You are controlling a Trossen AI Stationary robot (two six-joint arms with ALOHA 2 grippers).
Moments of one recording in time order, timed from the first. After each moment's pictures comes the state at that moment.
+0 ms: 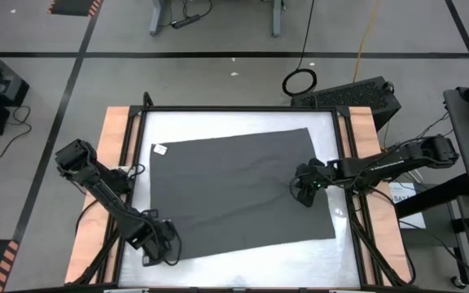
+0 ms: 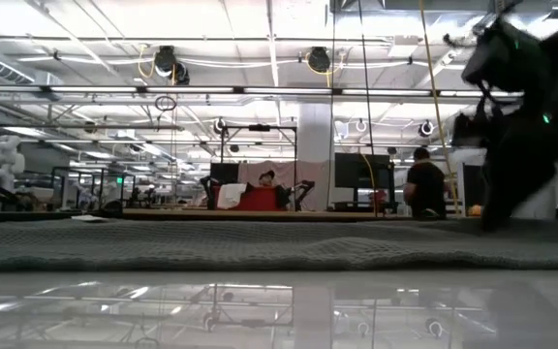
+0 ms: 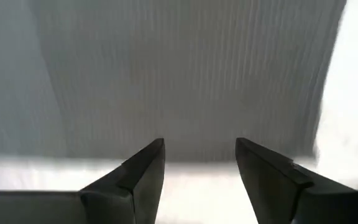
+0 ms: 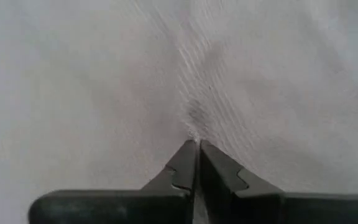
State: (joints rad) left arm -0.82 1.57 0.94 -0.87 0.07 -1.00; right arm 0.06 1.04 0.36 -0.34 0.11 0.48
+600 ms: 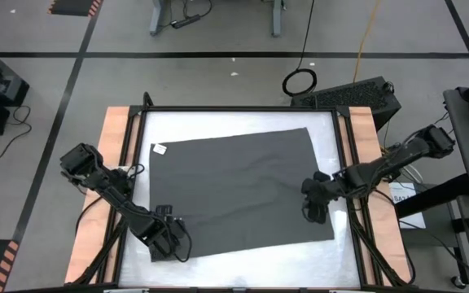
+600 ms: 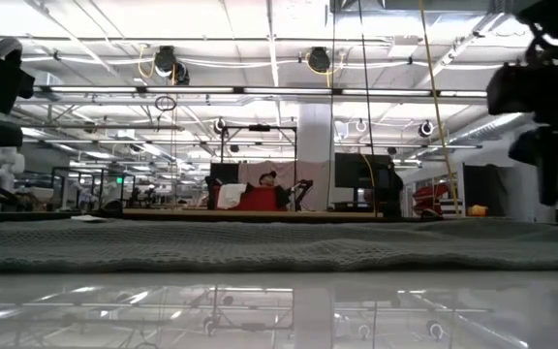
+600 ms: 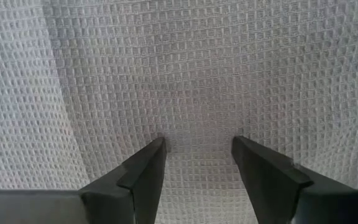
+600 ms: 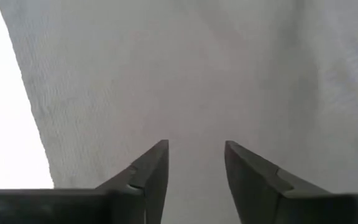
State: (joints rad) left arm -0.76 1.66 0.88 -0.77 -0.01 -0.77; right arm 0.40 0.99 0.47 -0.58 0.05 0.74
